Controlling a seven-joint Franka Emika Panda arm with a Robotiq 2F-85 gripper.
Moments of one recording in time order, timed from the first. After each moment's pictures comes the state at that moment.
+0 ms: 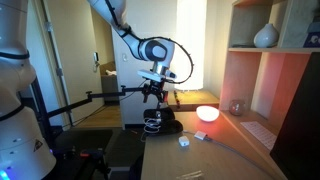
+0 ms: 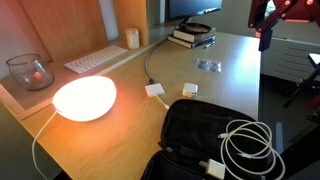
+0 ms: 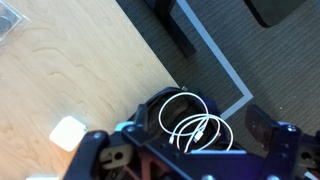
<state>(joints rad) 0.27 0.30 0.28 -2.08 -0.06 2.06 -0.33</state>
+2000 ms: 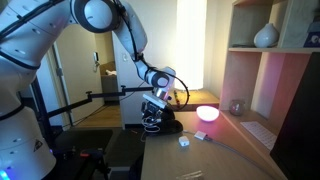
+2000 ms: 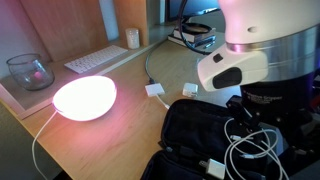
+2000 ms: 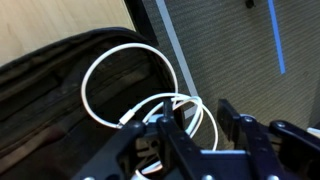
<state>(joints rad) 0.27 0.72 0.38 -1.86 -0.05 2.14 -0.55</state>
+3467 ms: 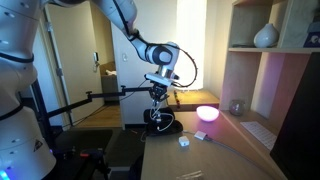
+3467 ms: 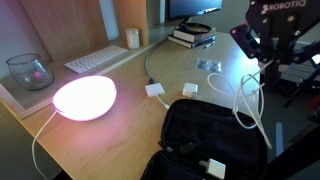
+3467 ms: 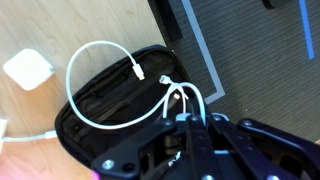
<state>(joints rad) 0.22 0.44 0.37 -1.92 -0.04 2.06 -0.54</state>
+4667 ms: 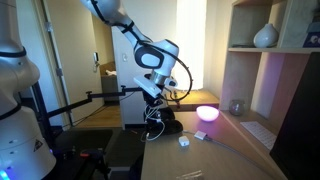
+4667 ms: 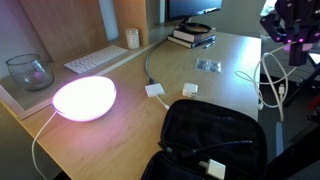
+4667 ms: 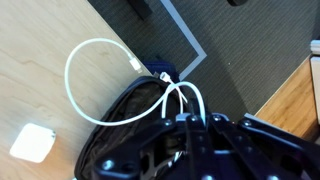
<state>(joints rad) 0.13 0.20 0.28 -2.27 0.35 2.22 -0.69</state>
